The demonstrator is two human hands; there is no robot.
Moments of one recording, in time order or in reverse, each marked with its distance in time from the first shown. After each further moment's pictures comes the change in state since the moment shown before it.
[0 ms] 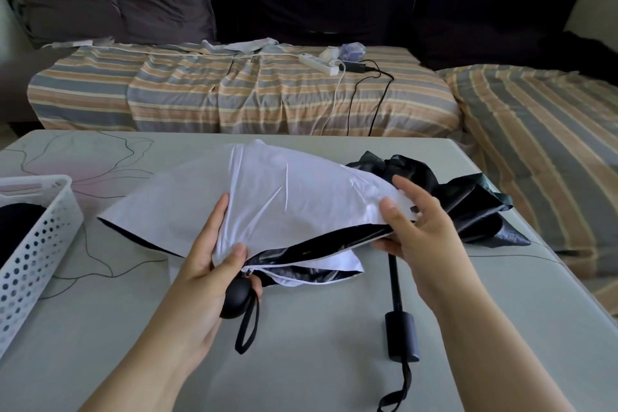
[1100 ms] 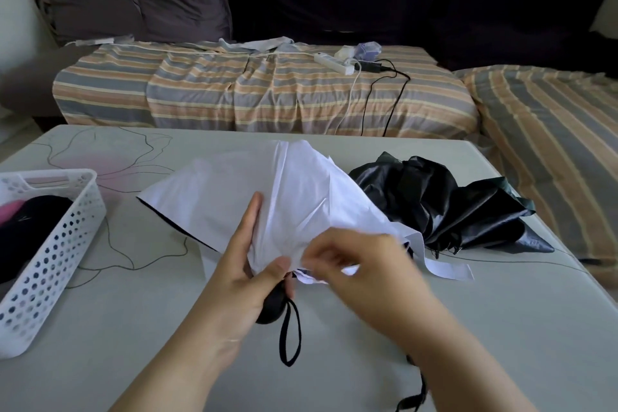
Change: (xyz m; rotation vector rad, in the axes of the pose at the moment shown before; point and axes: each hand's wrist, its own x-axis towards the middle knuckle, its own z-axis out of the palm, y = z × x) left_hand 0.000 -0.007 0.002 0.173 -0.074 0.066; right_hand -0.043 -0.010 0.058 -0.565 -0.420 -0.342
